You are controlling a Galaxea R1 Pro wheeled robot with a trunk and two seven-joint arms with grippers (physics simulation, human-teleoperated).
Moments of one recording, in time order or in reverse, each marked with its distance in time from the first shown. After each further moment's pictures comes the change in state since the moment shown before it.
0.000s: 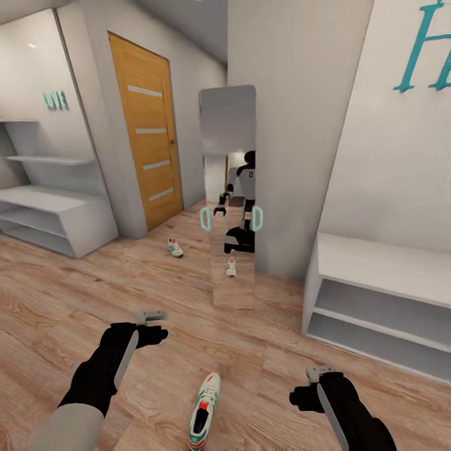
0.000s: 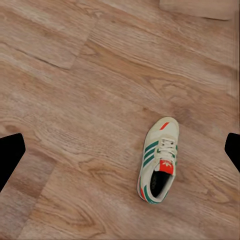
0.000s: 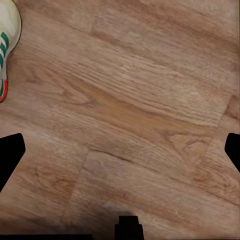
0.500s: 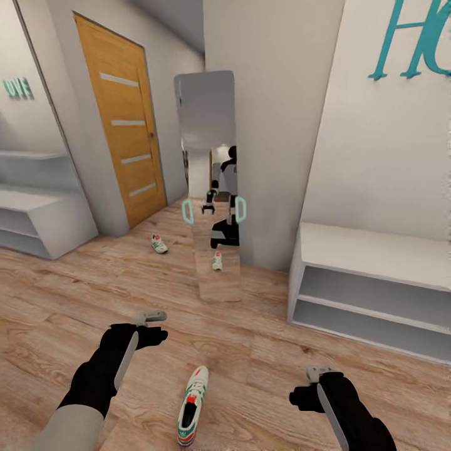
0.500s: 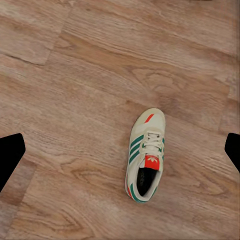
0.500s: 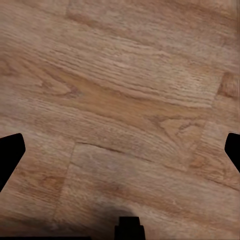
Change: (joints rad) left arm 0.005 0.000 0.000 0.001 -0.002 -0.001 0.000; right arm 0.000 0.000 0.000 0.000 -0.001 0.000 0.000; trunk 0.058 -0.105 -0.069
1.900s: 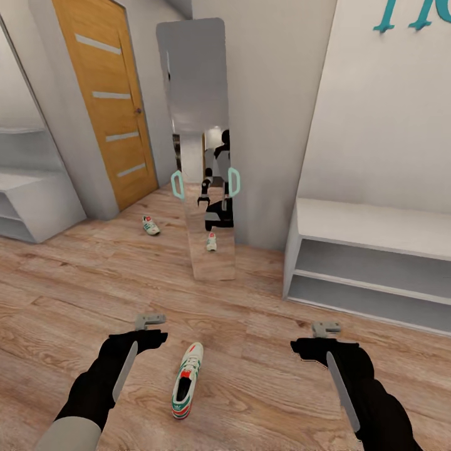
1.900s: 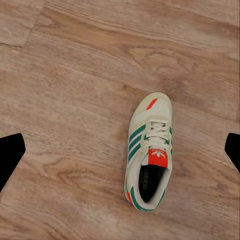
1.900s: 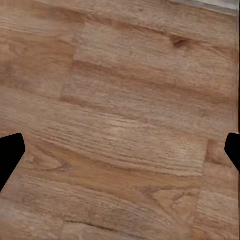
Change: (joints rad) left arm 0.044 0.000 -0.002 0.001 -0.004 -0.134 0.000; right arm -0.012 -0.006 -0.017 -0.368 -0.003 0.006 -0.002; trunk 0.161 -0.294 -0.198
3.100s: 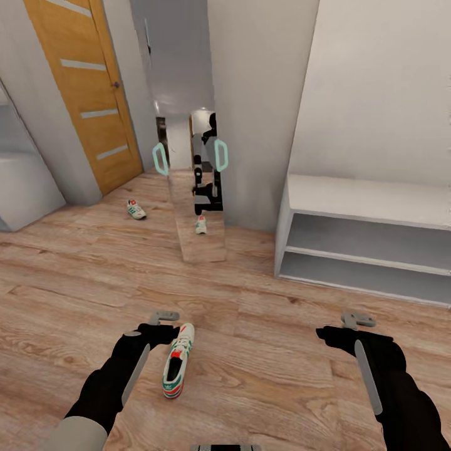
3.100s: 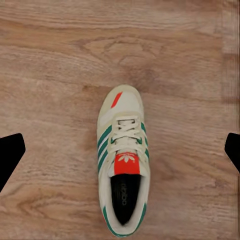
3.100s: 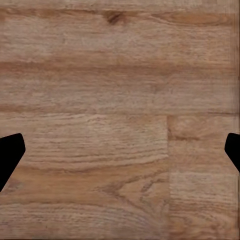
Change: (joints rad) left arm -0.001 0.000 -0.137 0.001 0.003 -0.116 0.003; right arm -0.044 -0.035 -0.189 -0.014 -0.005 0.002 0.009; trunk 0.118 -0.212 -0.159
